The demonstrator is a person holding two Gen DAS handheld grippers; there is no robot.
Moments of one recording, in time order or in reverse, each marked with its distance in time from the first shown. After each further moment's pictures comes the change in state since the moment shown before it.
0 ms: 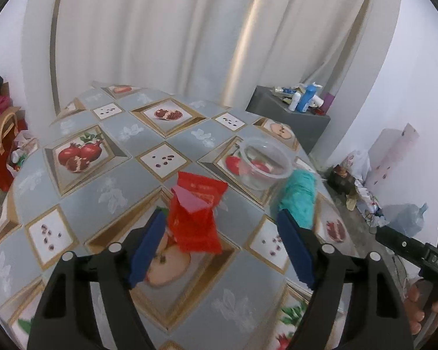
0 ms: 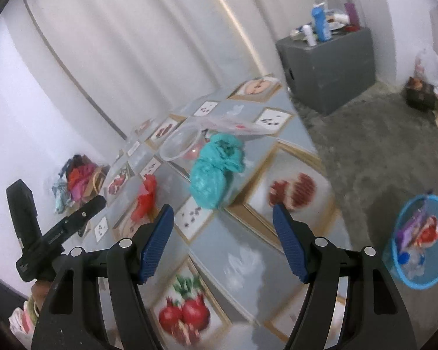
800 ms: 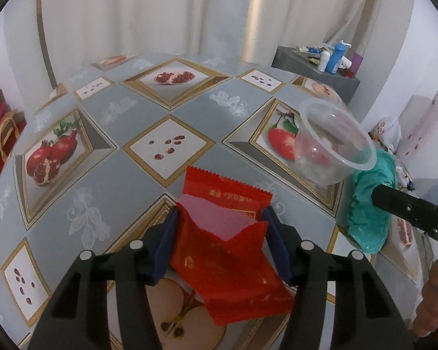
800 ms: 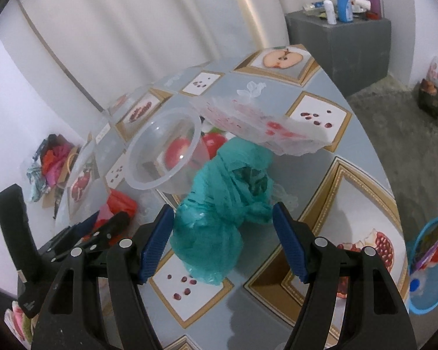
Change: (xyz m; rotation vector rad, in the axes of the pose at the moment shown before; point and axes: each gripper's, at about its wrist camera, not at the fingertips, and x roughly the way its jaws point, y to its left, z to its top) left arm 0.108 0.014 0.008 0.077 0.154 0.133; right arm 0.108 0.028 0.035 -0.043 0.126 -0.087
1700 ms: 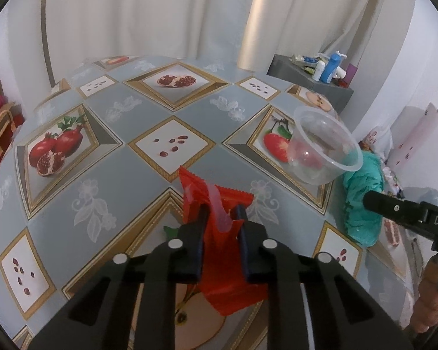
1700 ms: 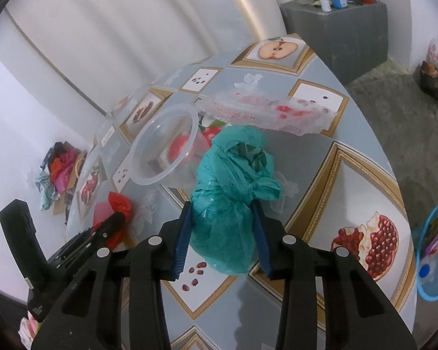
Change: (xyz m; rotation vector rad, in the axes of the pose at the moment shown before) left arm -0.018 0.010 -0.007 -0.050 -0.030 -0.059; right arm -0.005 -0.006 -0.003 0.070 0.026 0.061
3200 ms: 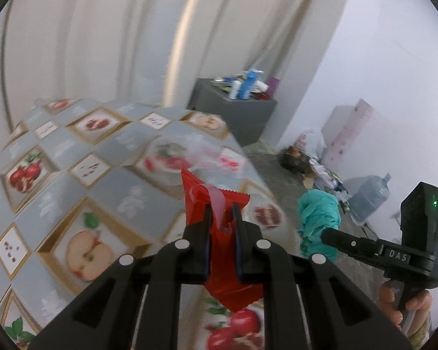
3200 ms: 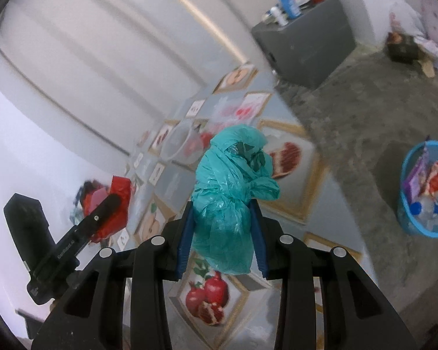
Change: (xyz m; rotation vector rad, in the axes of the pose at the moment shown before) left arm -0.122 -0.107 -0.022 0.141 -0.108 -0.288; right arm -0.147 -0.066 -0.086 0.208 -0.181 0.101
